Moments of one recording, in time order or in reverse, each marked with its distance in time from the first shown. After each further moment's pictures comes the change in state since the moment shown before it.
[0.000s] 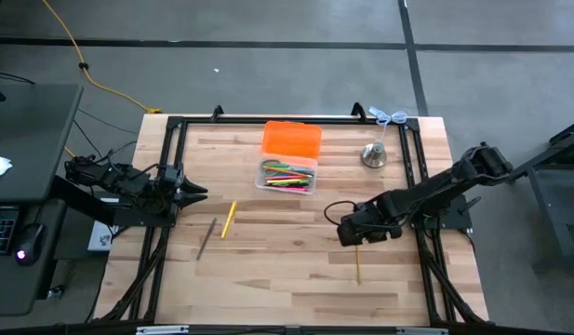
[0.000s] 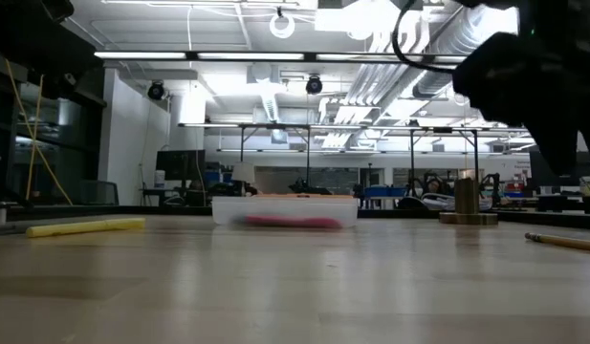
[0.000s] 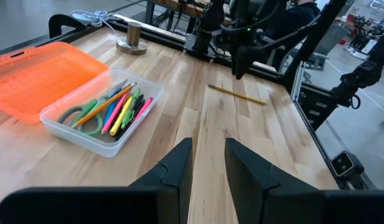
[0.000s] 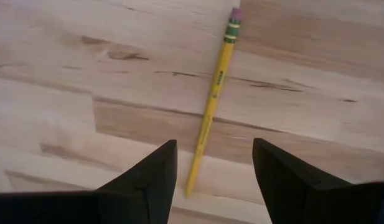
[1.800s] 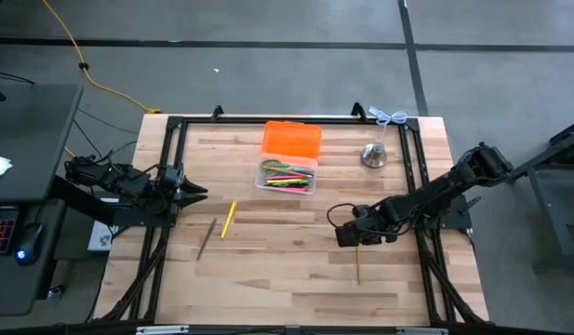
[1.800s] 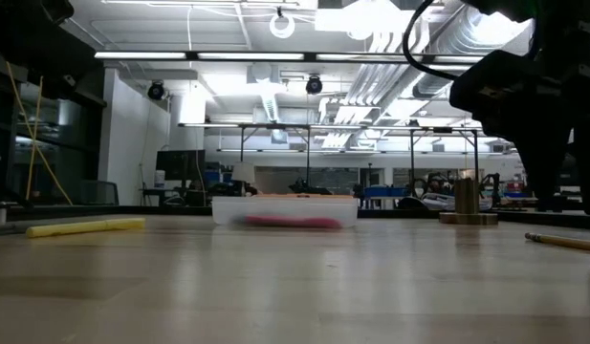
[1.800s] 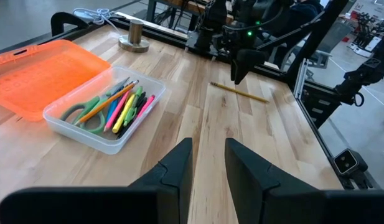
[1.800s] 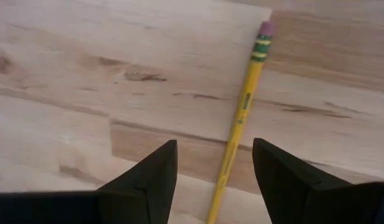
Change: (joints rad) left arm 0.000 0.000 0.000 -0.013 -0.004 -0.001; right arm 0.049 0.000 -0.103 0.195 0.110 0.073
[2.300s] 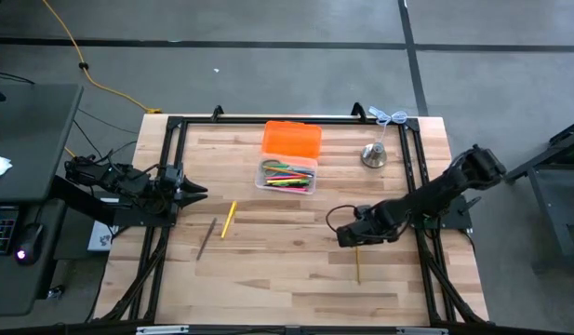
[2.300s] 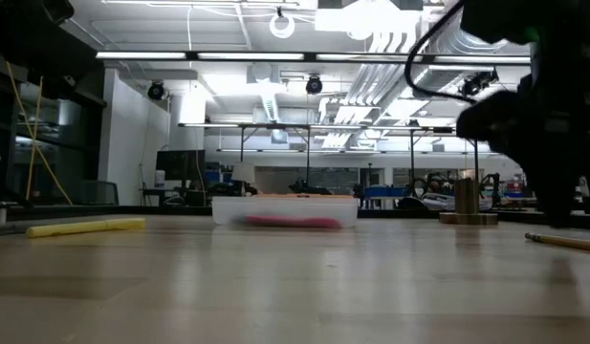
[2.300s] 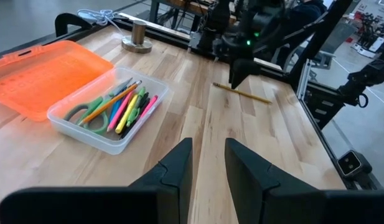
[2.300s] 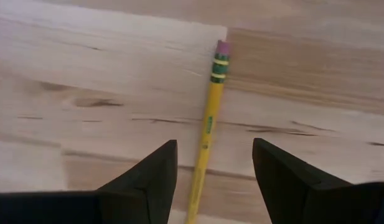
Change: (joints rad) left arm 0.000 0.000 0.000 -0.001 -0.012 0.000; right arm 0.004 0.076 0.001 -0.049 0.016 0.017
